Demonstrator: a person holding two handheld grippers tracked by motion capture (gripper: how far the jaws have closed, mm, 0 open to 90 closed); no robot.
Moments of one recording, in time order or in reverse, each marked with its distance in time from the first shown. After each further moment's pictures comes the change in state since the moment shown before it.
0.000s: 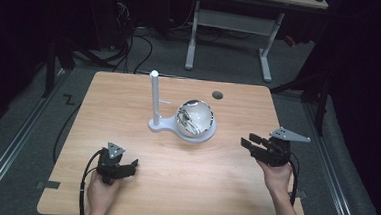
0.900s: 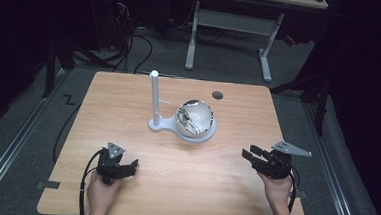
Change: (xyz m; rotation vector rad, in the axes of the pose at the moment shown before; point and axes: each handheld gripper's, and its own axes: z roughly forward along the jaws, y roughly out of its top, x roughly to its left) left arm 0.000 0.000 0.000 0.000 0.001 0.000; right arm 0.000 -0.037 -0.006 0.000 0.011 0.048
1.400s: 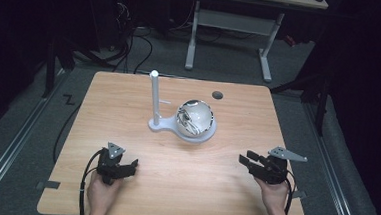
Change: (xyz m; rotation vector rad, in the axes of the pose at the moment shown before) left arm 0.000 0.000 0.000 0.000 0.001 0.001; right arm 0.003 -0.018 0.006 0.014 0.018 0.019
